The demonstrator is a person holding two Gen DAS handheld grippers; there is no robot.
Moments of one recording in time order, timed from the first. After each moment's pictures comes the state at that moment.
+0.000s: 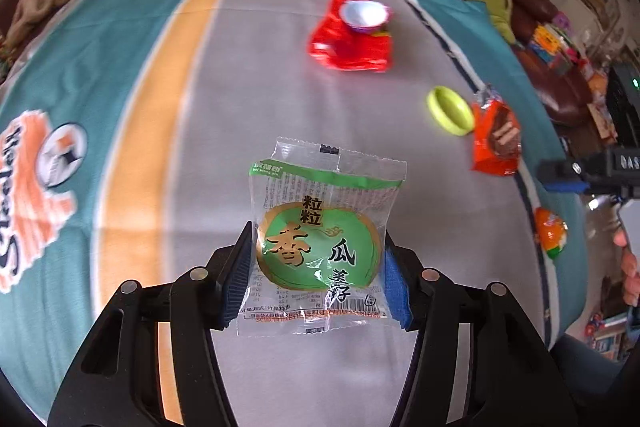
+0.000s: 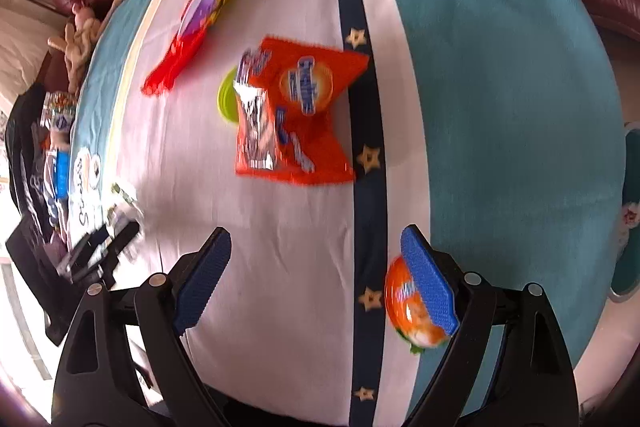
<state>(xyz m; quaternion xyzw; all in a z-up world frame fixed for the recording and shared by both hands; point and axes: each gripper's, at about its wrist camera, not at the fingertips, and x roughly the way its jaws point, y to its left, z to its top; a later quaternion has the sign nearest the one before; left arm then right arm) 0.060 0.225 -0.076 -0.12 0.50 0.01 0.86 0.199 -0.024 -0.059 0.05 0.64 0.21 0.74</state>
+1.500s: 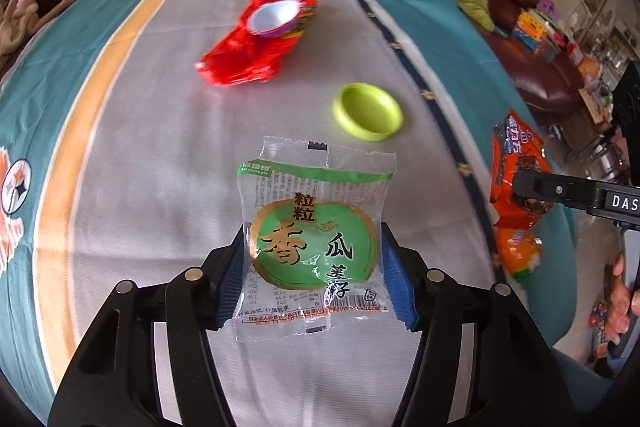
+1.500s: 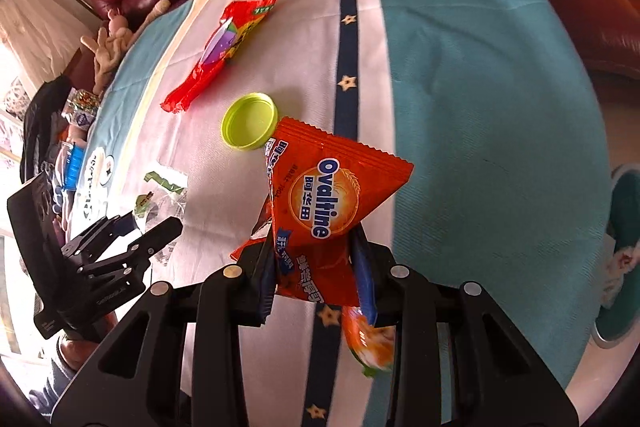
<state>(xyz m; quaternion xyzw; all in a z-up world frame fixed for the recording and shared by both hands) 0.090 0.147 -0.066 -0.10 0.49 -0.01 0.86 0.185 -0.065 -0.045 0.04 0.57 0.26 0.78</state>
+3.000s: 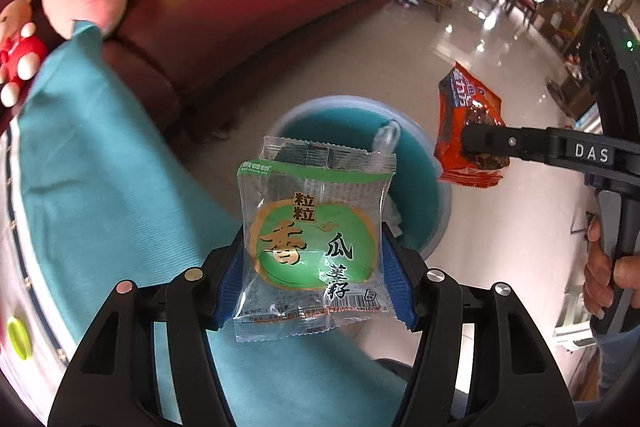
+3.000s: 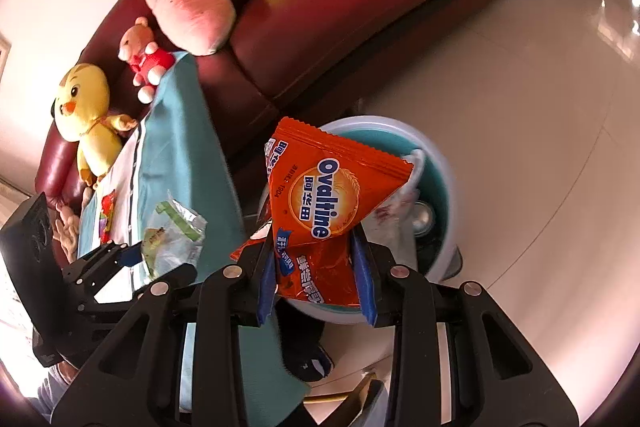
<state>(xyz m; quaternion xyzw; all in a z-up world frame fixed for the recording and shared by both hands) 0.185 -0.276 -0.057 0.12 0.50 -0.29 0.81 0.150 -0.472 -0.045 0.26 0.48 0.04 0.84</state>
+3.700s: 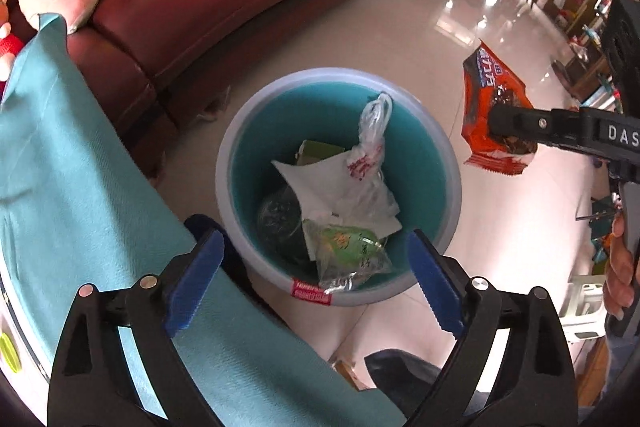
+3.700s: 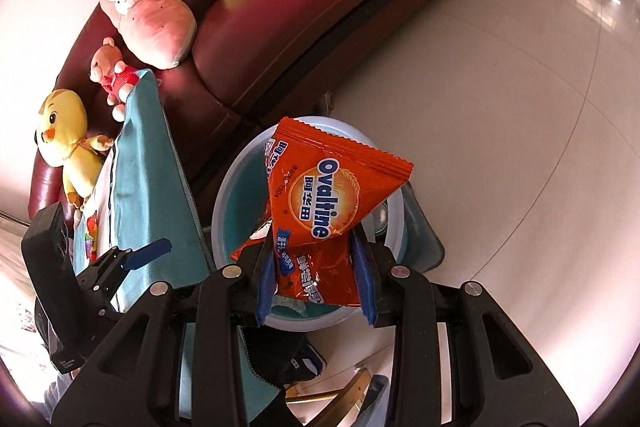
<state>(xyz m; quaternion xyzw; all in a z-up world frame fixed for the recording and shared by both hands) 0.205 -0.309 -0.098 0.14 0.54 -0.28 0.78 0.152 -0.510 -0.069 0.28 0.50 0.01 0.82</state>
